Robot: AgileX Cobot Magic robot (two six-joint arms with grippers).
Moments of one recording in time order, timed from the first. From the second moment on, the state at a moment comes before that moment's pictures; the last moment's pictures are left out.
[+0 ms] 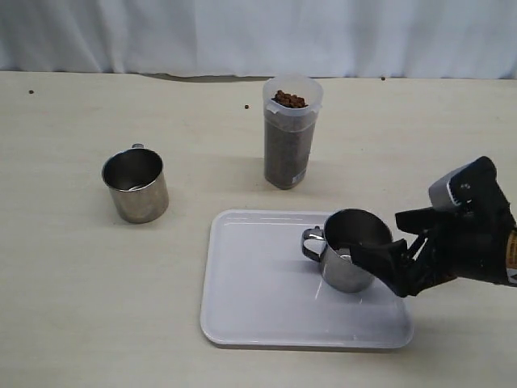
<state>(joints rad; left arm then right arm) 0.00 0.00 0.00 0.41 0.08 -0.60 0.10 1.52 -0.32 -1.23 -0.71 0.76</state>
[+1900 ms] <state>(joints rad) 0.00 0.00 0.00 0.41 0.08 -0.60 0.10 0.01 0.00 -0.69 0.05 0.89</state>
